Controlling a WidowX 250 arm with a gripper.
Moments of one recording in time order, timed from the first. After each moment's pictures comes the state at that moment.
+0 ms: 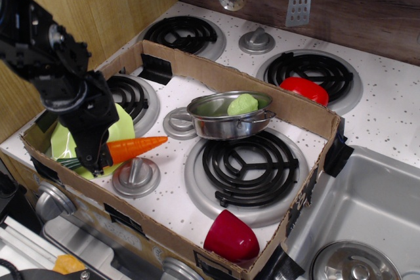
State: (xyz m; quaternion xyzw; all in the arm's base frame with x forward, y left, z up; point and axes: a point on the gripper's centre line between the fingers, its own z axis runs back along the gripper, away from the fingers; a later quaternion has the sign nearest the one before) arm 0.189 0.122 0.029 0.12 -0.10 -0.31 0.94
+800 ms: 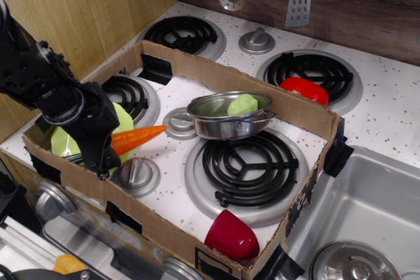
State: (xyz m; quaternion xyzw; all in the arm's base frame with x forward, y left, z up) arm 0.195 0.131 0.009 0.11 -0.14 -0.30 0.93
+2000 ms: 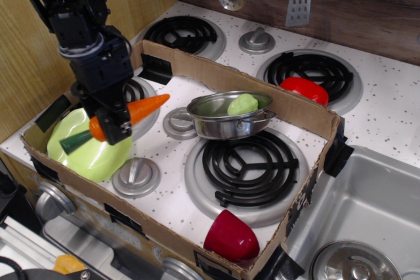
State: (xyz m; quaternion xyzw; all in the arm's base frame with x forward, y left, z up) arm 0.212 0.108 0.050 0.00 -0.04 -0.14 0.99
